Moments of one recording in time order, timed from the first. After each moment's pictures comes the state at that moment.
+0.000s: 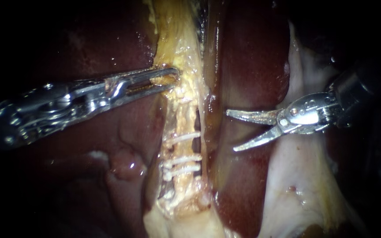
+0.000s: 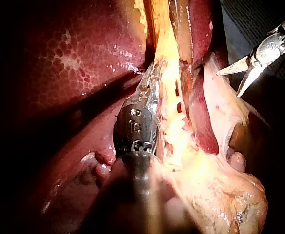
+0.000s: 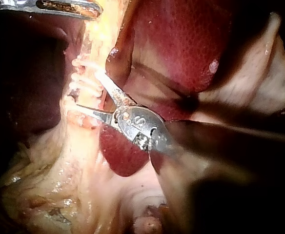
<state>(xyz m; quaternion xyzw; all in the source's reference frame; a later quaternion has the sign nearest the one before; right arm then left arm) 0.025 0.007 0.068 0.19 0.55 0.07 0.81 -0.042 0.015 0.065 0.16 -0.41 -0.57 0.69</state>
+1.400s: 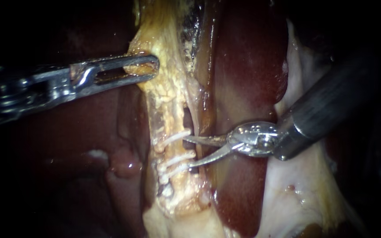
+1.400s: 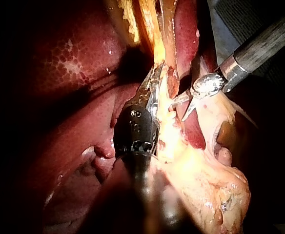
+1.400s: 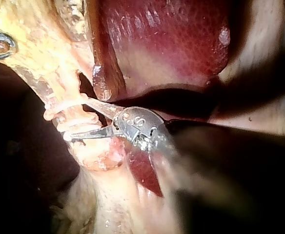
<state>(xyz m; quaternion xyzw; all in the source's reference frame) 0.034 0.002 0.080 0.40 0.49 0.12 0.77 -0.039 0.018 0.055 0.15 -0.43 -0.58 0.67</state>
